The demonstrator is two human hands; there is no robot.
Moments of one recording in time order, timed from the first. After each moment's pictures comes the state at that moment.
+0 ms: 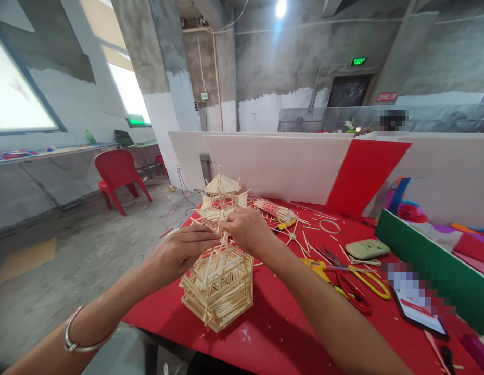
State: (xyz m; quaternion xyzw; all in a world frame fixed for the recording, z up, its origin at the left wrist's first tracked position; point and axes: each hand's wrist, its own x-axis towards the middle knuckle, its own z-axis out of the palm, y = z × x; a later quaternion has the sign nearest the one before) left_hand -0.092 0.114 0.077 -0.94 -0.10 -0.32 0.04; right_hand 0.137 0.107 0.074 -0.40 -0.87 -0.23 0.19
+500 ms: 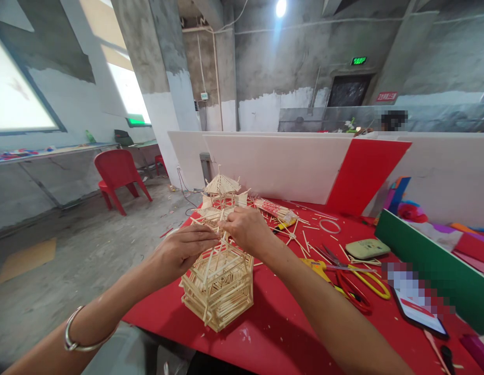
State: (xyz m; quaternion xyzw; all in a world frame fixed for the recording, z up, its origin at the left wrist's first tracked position) left_hand -0.093 0.114 0.078 -0.94 -0.09 -0.32 0.03; right_hand 0.138 0.109 0.073 -0.39 -0.87 -0.23 0.19
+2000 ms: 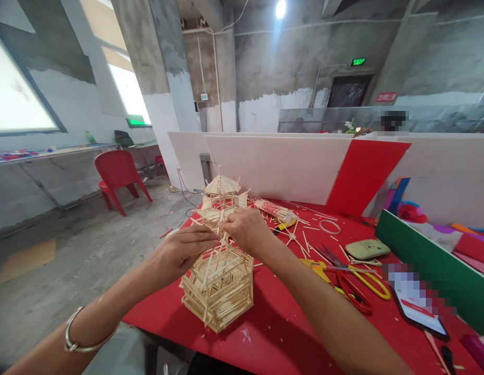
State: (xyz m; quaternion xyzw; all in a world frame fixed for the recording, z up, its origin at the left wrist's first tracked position) left_hand -0.093 0.115 0.077 -0.94 -0.10 -0.32 0.02; right_hand 0.137 0.106 0.076 -0.40 -0.87 -0.22 0.18
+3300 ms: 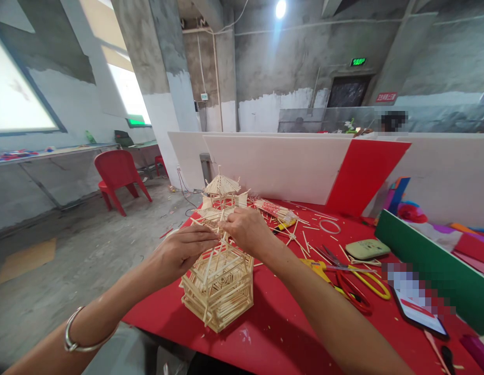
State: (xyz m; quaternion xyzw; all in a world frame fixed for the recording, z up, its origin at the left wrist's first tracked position) left_hand -0.093 0.114 0.077 -0.94 -0.09 -0.32 0.04; right_hand 0.137 0.107 0.074 -0.40 -0.87 -0.22 0.18
